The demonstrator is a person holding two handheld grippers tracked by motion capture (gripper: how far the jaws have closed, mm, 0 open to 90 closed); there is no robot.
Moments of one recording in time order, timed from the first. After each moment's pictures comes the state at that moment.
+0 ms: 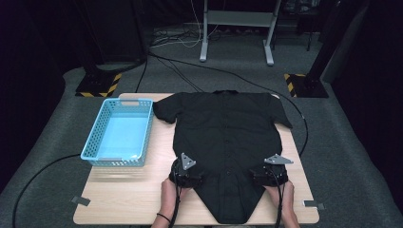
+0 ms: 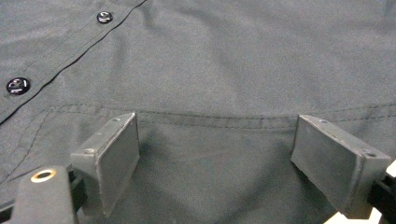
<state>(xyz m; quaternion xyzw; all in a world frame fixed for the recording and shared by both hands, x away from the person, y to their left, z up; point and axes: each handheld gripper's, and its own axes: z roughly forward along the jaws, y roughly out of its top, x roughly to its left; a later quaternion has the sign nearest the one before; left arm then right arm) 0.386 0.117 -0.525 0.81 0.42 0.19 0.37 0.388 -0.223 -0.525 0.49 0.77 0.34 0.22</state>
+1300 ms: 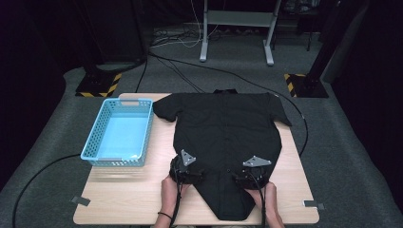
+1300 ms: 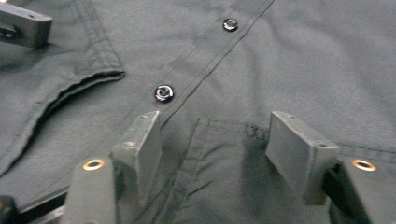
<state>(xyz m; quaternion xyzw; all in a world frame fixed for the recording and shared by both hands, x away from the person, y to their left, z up) 0.394 0.116 -0.525 0.81 0.43 0.20 0.36 0.375 -0.157 -0.519 0.45 0.80 0.34 0.19</state>
